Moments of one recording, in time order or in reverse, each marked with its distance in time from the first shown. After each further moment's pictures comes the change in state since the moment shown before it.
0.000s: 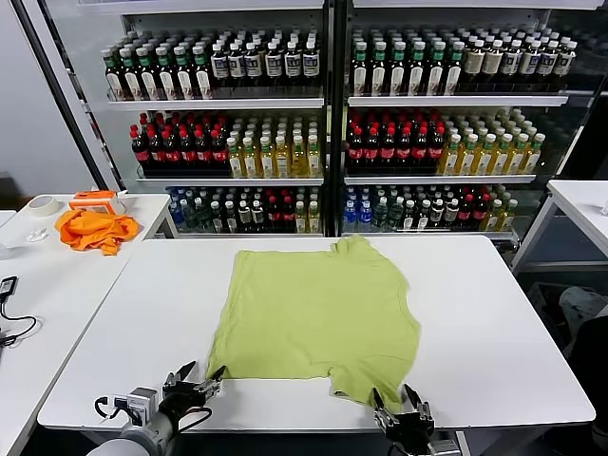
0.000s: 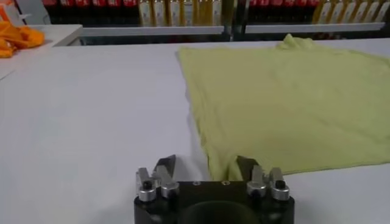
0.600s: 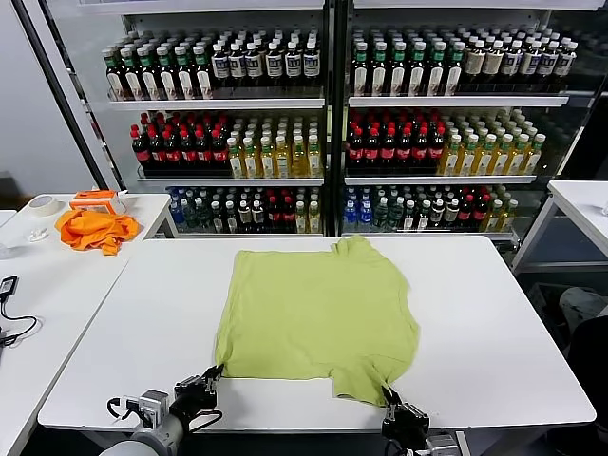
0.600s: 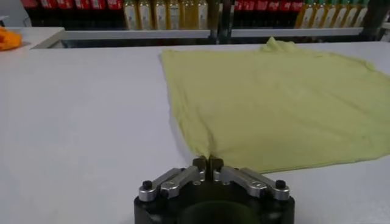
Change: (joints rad) left arm 0.014 0.037 0.013 -0.028 -0.041 -0.056 -0.005; right arm -0.038 -0.035 0.058 0.070 -0.006 -0.011 -0.040
